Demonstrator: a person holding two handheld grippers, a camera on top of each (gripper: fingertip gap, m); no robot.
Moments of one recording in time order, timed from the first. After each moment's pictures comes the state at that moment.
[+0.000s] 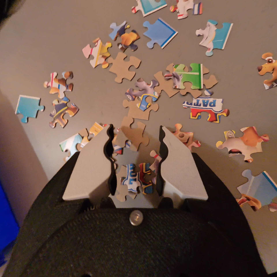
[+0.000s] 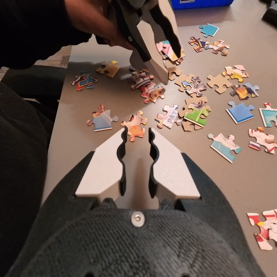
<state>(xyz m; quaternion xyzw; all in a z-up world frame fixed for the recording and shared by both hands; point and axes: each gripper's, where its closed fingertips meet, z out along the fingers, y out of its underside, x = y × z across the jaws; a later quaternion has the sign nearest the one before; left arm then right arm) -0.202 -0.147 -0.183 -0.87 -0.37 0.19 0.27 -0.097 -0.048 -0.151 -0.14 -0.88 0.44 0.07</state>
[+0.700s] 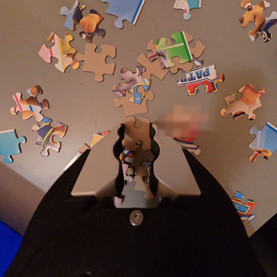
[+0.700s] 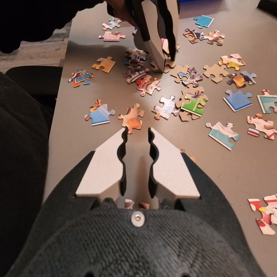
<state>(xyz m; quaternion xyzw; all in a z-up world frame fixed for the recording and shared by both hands) -0.202 -0.154 -0.195 -0.94 -0.23 0.07 0.24 -0.097 -0.035 -0.155 -0.16 -0.88 0.44 0.06</state>
